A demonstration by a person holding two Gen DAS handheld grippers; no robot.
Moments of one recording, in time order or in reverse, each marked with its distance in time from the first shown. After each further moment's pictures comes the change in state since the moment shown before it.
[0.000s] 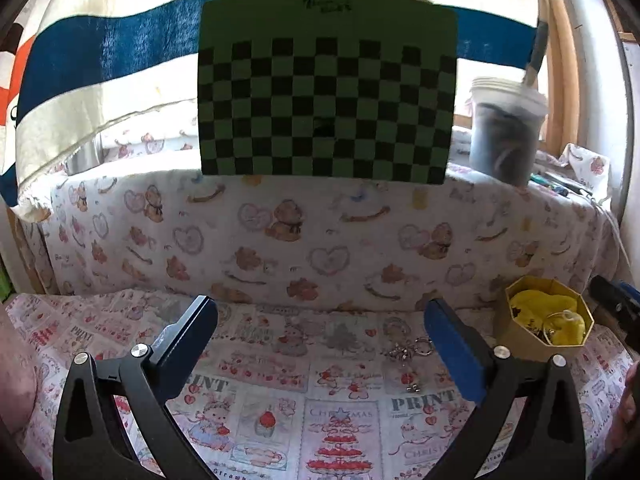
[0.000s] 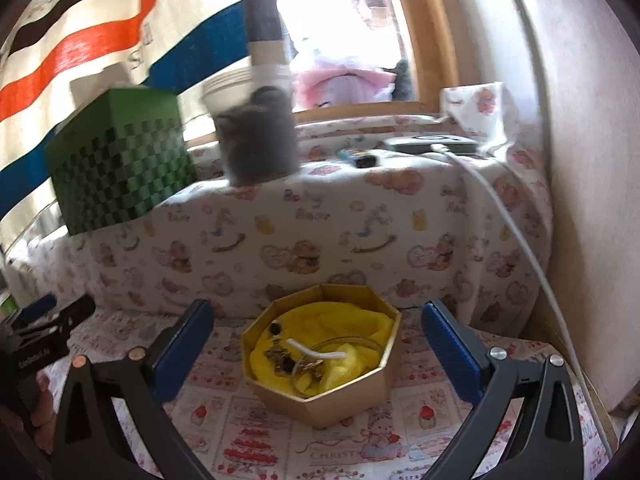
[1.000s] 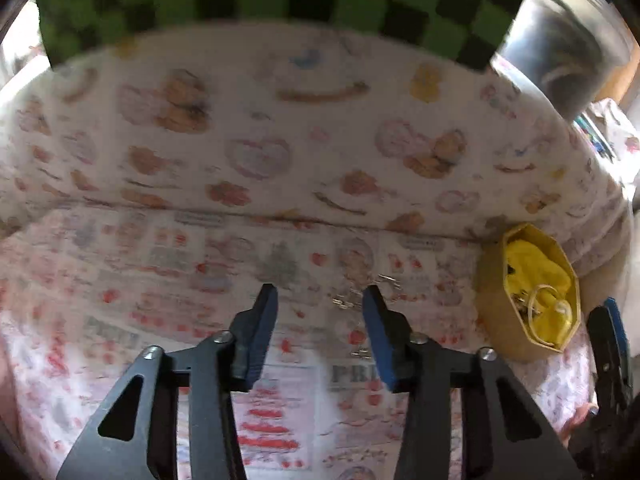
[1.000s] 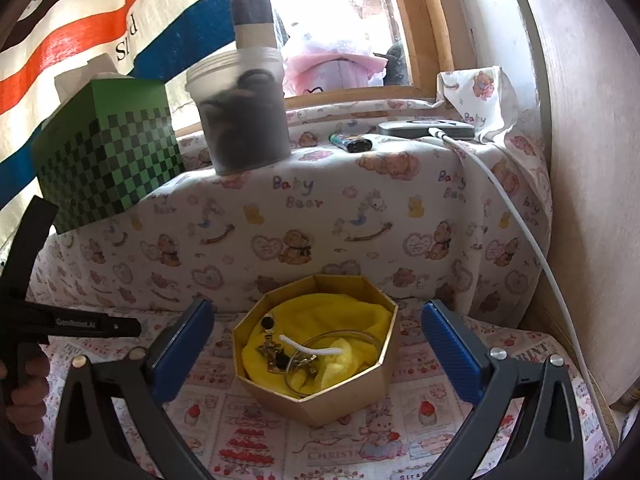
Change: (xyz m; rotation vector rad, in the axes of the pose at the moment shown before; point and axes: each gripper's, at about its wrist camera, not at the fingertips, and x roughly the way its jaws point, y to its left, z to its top) left arm 0.086 -0.033 0.016 -0.073 0.610 -0.134; right arm 0.012 0.002 -0.001 -0.012 0.066 0.002
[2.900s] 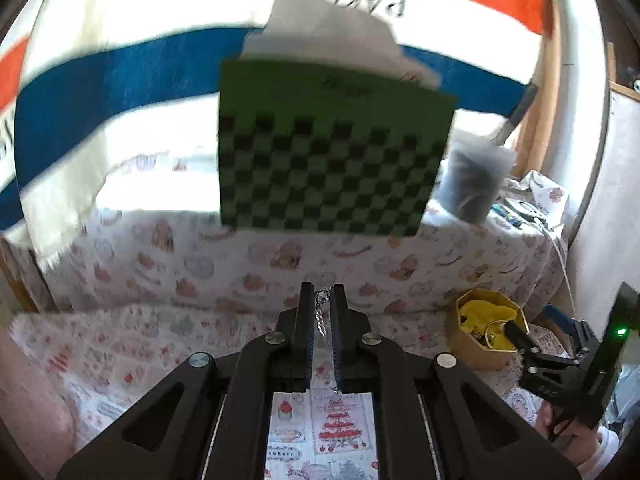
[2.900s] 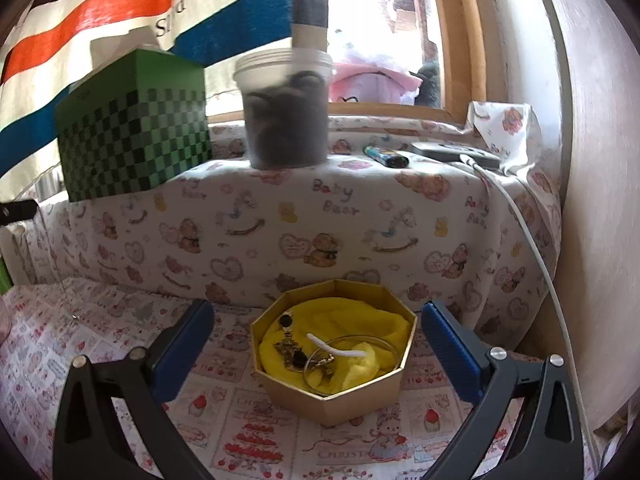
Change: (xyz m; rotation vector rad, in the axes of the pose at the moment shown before) left arm -0.136 0.037 -0.033 0.087 -0.478 -0.040; right arm -0.008 0.025 0.001 -0.164 -0.025 0.029
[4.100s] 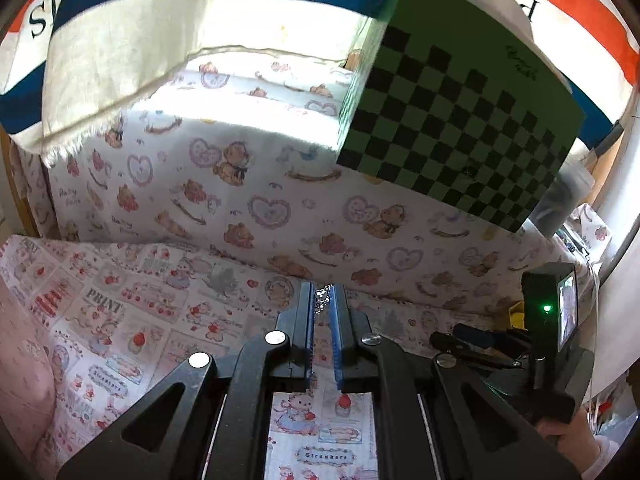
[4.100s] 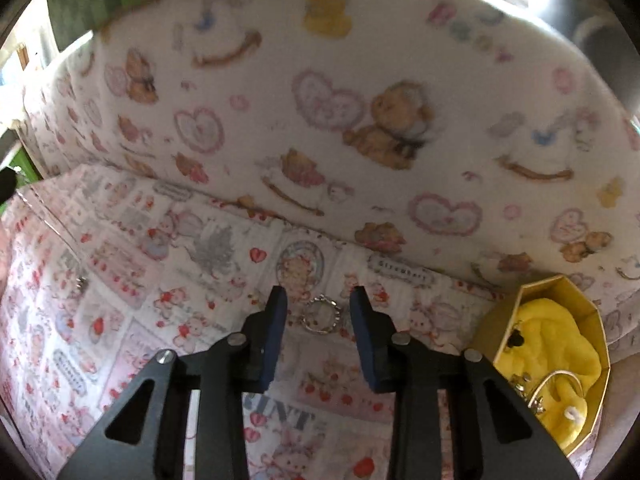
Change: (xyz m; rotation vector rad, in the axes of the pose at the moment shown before) left arm 0.035 0.074 -0.022 -0.211 0.086 0.065; right arm 0.140 0.147 0.005 -0.238 0.559 0.141
